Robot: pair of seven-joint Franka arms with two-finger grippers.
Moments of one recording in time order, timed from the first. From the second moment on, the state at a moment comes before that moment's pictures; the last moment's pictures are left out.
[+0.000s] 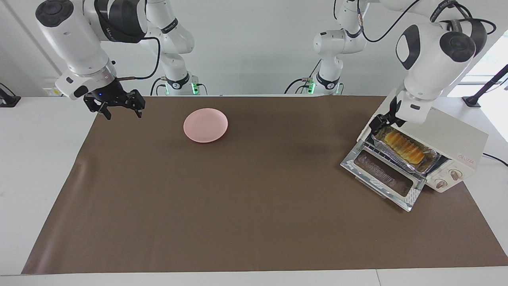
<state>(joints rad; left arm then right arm) -0.02 0.21 -0.12 -1.52 0.10 1.59 -0.45 -0.14 -0.03 0.11 -1.71 -0.03 1.62 -0.09</state>
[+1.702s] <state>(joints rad) -0.04 0.34 -0.05 -1.68 0.34 1.88 -0.76 -0.14 -0.03 0.11 -1.71 -0.03 1.62 -0.09</state>
